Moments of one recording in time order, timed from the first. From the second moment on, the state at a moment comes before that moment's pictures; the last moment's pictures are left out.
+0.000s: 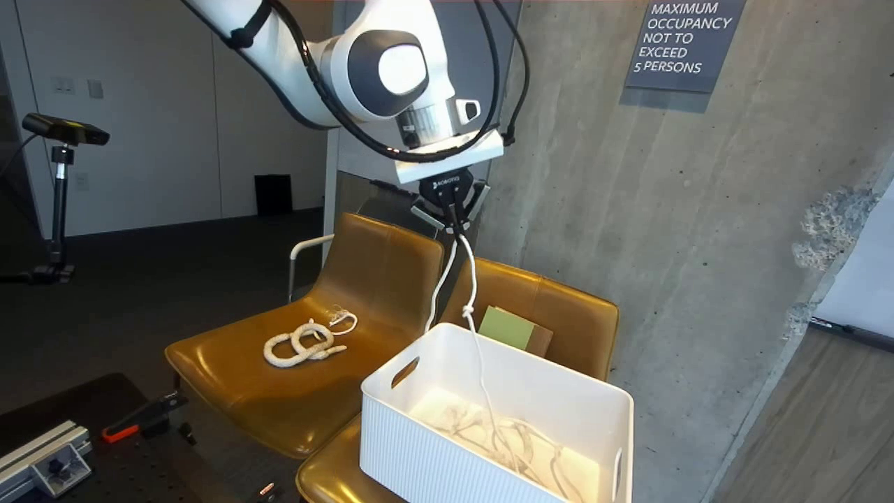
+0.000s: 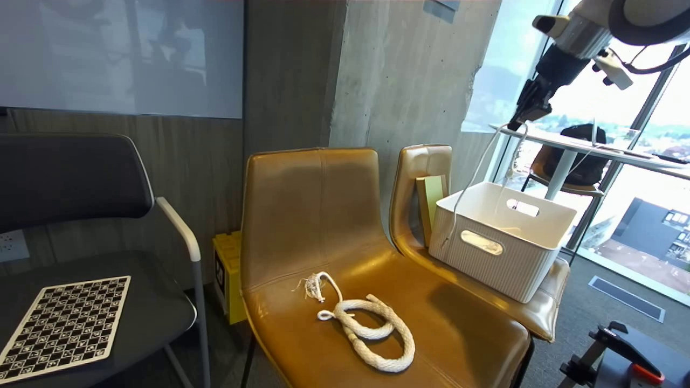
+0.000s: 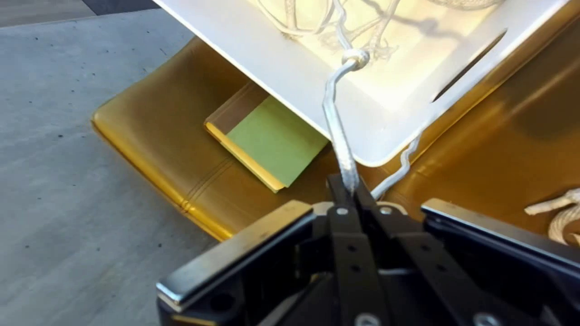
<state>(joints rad) -0.19 0.11 -0.03 -1.98 -0.22 2.53 -0.79</state>
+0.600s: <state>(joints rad) -0.26 0.05 -0.19 -1.63 0.09 2.24 -1.05</state>
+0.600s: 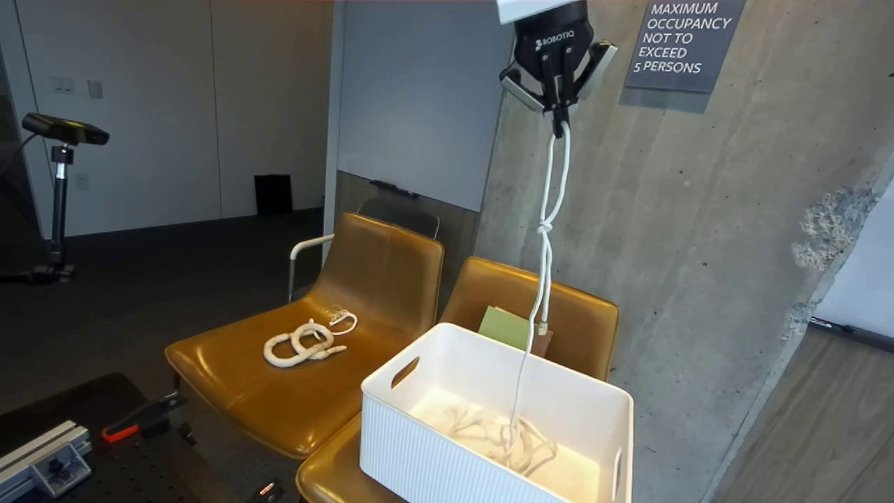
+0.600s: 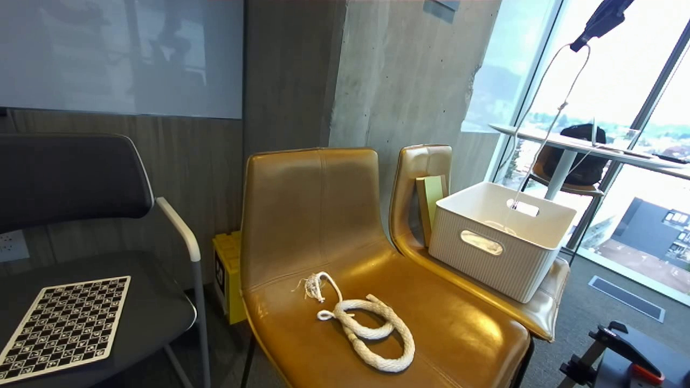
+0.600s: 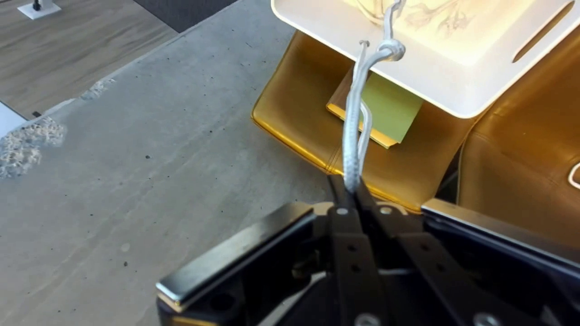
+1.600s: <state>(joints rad) -0.34 0.53 -0.16 -1.48 0.13 2.14 -1.12</state>
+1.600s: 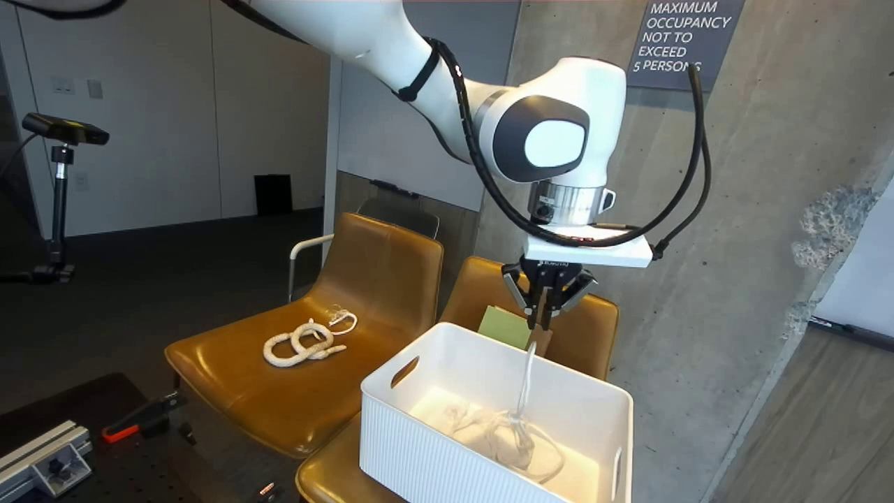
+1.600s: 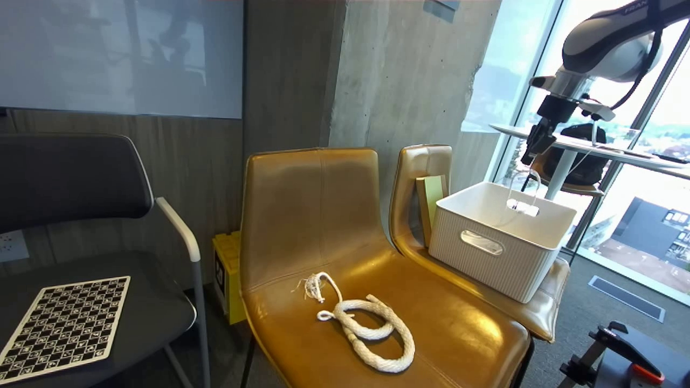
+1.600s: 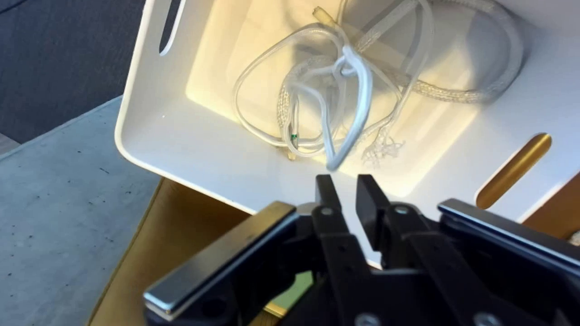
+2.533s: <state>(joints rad) -0.11 0.24 0.03 -2.20 -0.01 2.68 -1.26</state>
